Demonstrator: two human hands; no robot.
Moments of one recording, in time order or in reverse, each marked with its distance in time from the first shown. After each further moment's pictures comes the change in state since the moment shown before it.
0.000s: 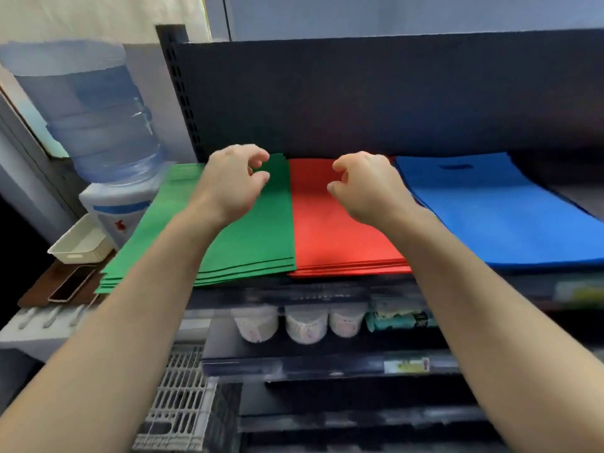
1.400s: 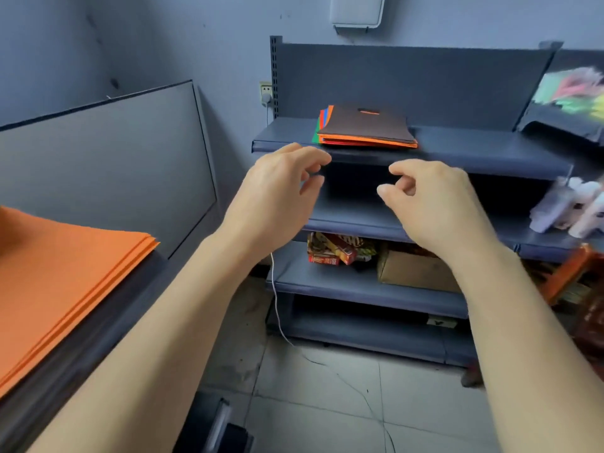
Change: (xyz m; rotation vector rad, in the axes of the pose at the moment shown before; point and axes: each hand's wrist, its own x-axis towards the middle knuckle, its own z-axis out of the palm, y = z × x) left_hand -0.120 0.891 0.433 -0.841 -0.510 1.229; right_hand -0.403 0.674 -0.428 -0.437 0.635 1.270
